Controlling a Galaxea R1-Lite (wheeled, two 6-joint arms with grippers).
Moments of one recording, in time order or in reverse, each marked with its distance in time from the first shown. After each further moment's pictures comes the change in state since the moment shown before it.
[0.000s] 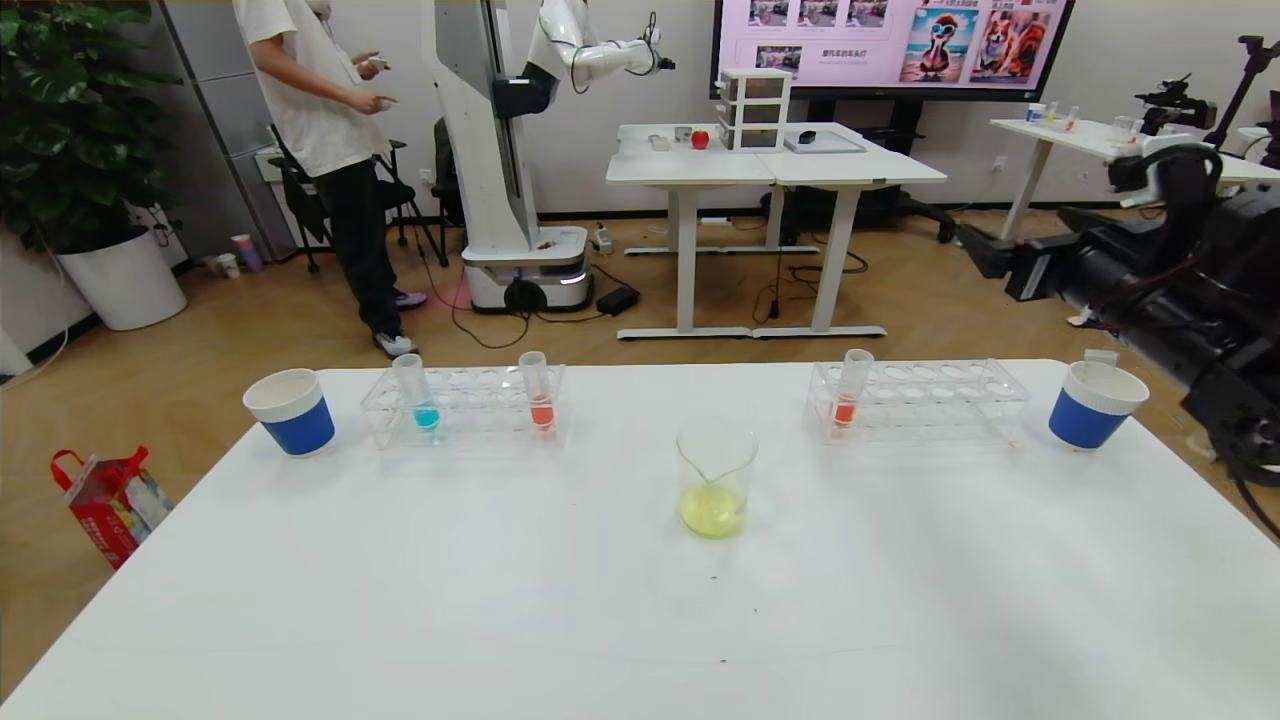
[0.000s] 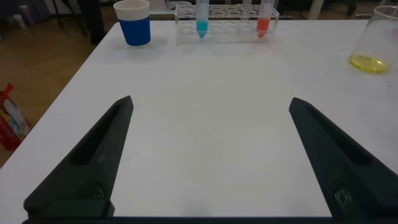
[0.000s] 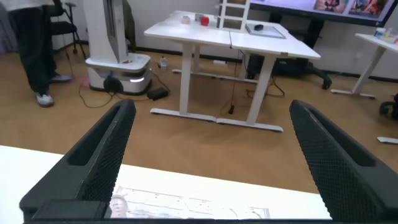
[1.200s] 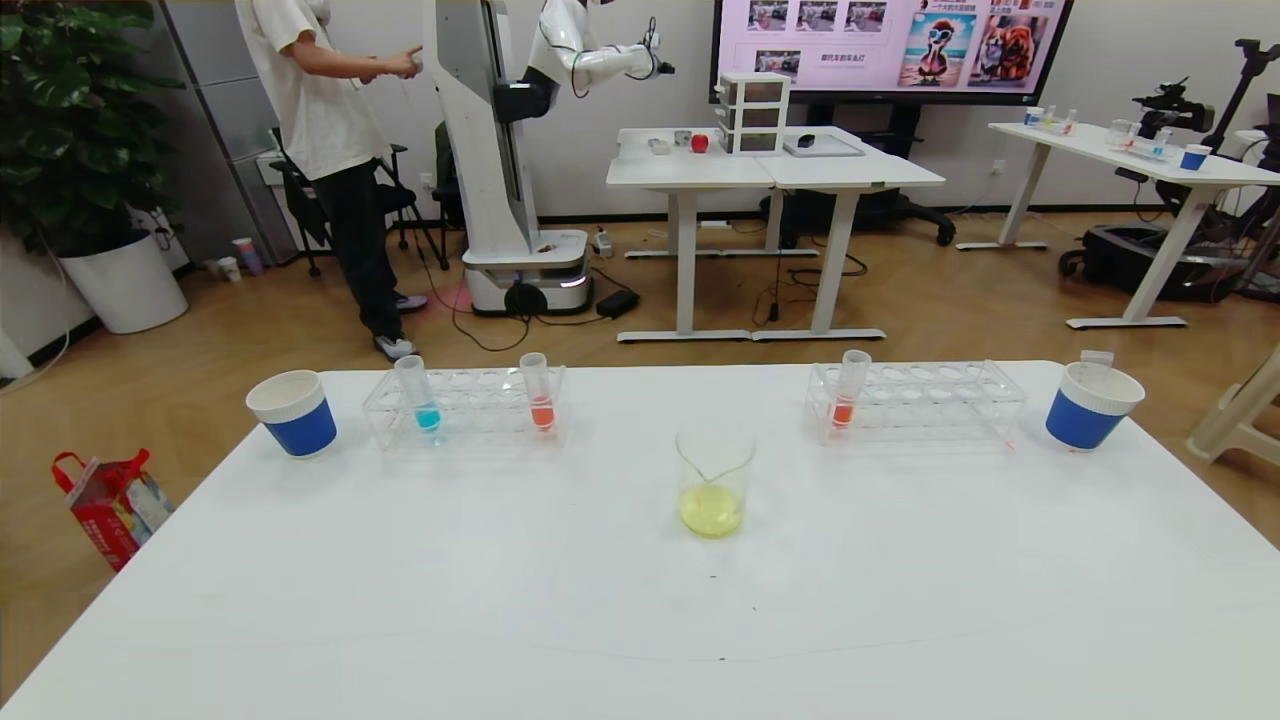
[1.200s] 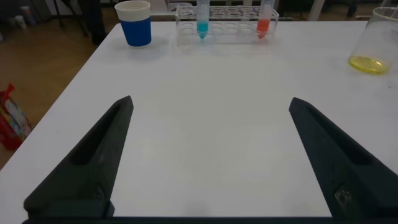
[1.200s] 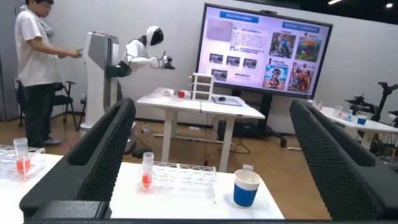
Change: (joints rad) left arm 0.000 0.000 0.000 0.000 0.000 0.000; right arm 0.001 -1.550 0.561 0.671 -0.060 -0.035
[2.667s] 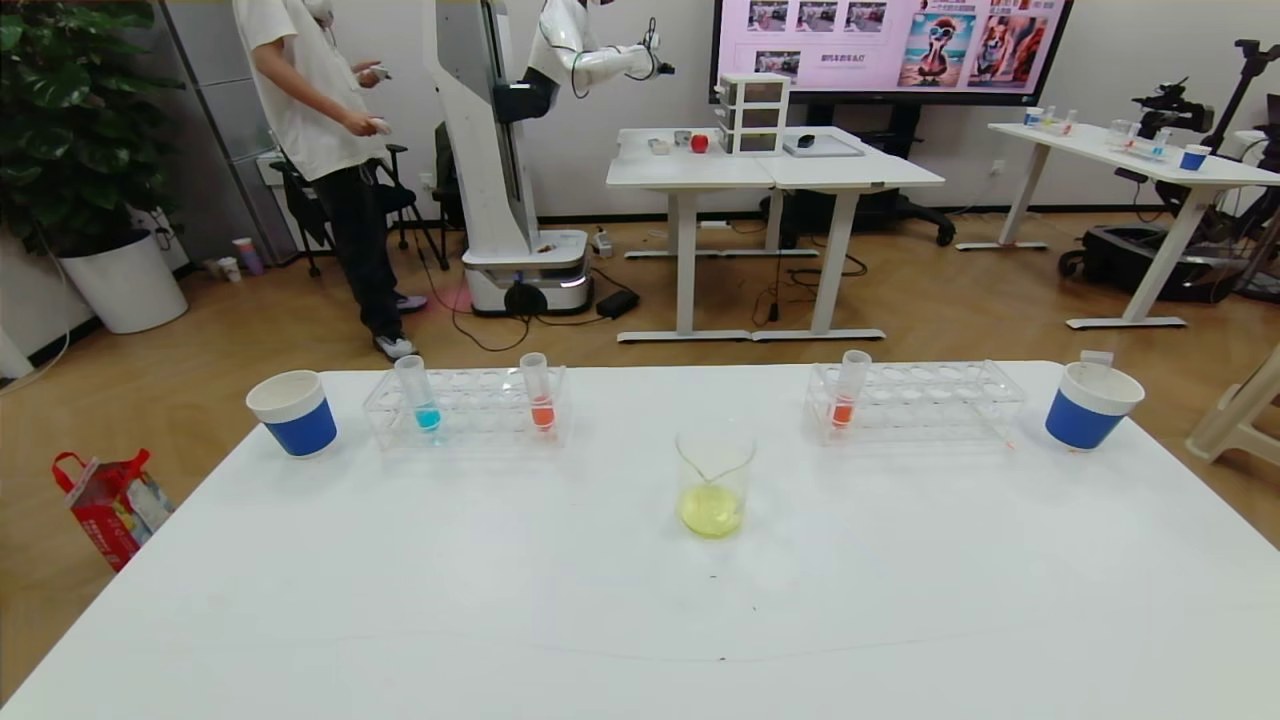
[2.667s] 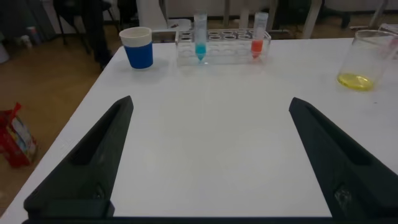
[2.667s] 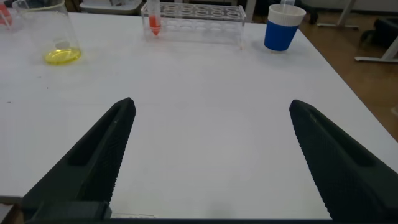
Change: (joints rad) left arm 0.000 0.041 -0.123 0.026 -0.009 0.021; right arm -0.005 -0.265 0.406 0.366 -0.010 0.071
